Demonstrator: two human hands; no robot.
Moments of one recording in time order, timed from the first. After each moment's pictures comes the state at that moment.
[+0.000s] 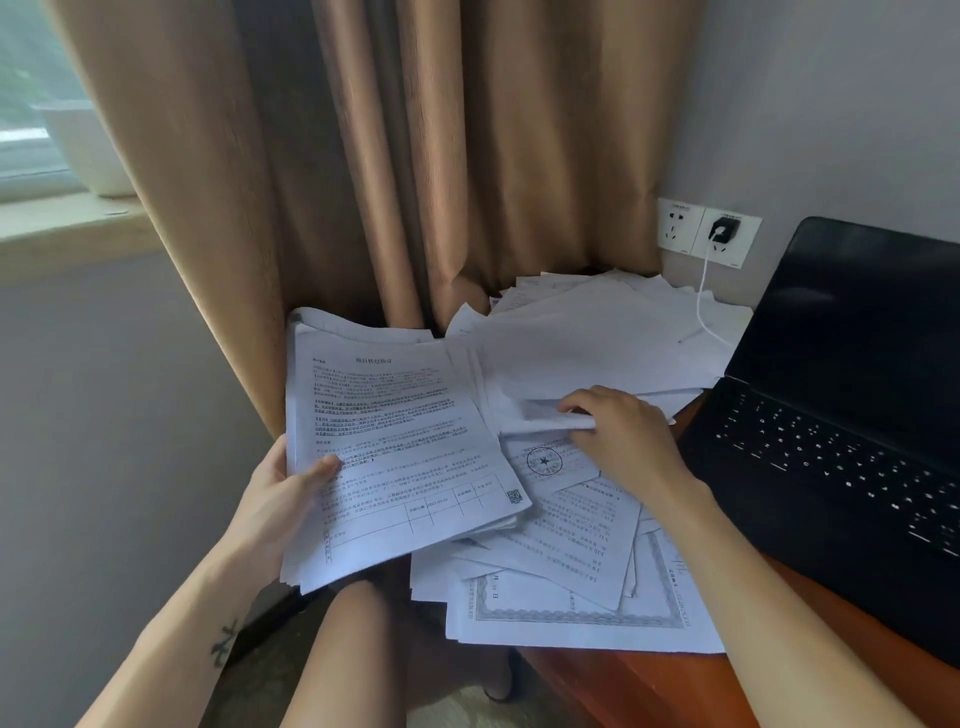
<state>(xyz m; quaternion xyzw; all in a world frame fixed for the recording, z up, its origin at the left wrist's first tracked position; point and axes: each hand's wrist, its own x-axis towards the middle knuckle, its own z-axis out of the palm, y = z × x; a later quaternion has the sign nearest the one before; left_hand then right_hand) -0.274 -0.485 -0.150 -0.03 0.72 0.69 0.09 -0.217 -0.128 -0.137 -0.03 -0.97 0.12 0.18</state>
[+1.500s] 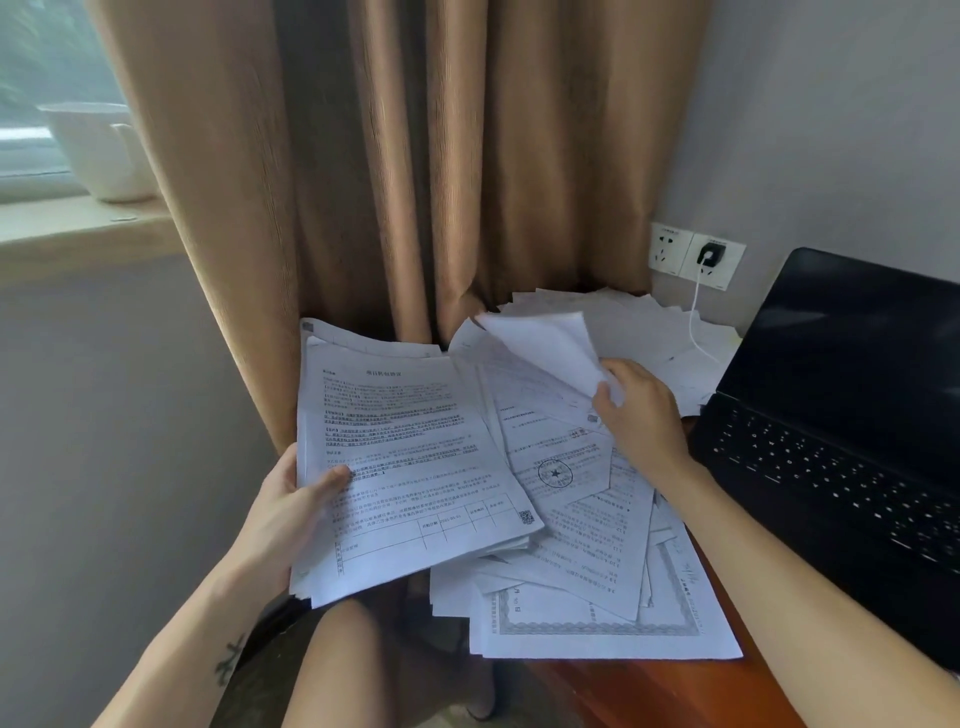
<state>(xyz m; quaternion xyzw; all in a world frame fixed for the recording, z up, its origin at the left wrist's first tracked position) -0.282 -0.495 -0.146 -0.01 0.70 0.70 0.13 -0.245 -0.113 -0.130 -0.09 -0.91 0.24 0.32</state>
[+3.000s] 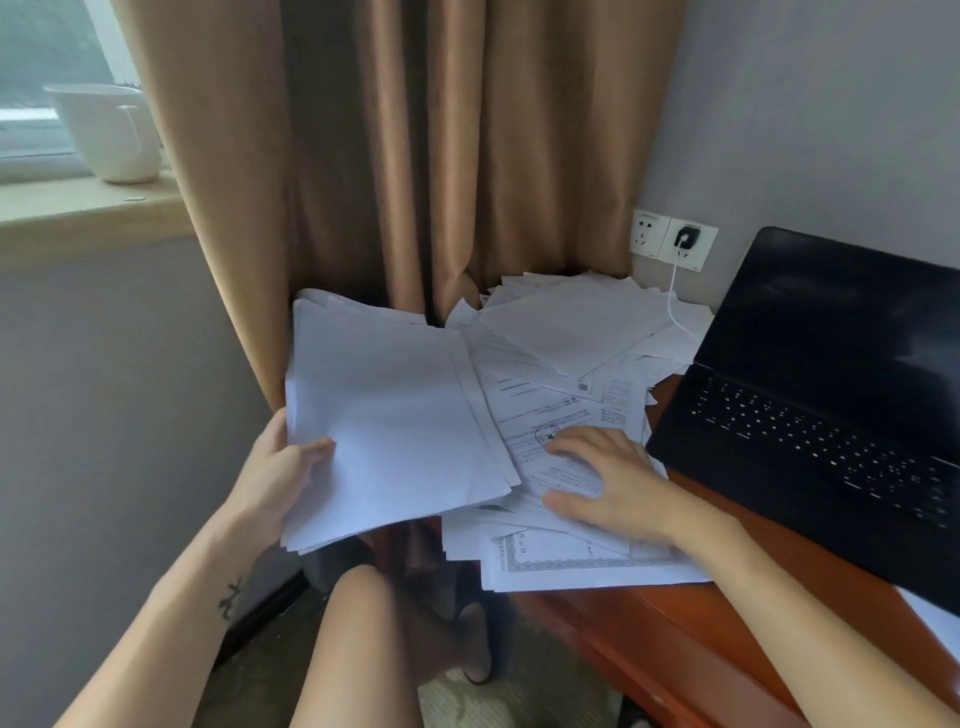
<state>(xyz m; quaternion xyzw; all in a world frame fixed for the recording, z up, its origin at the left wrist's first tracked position) -0.286 -0.519 -0.139 -0.01 0.71 0.69 0.12 -0.142 -0.179 -0.138 -0.03 -0.98 0.19 0.00</state>
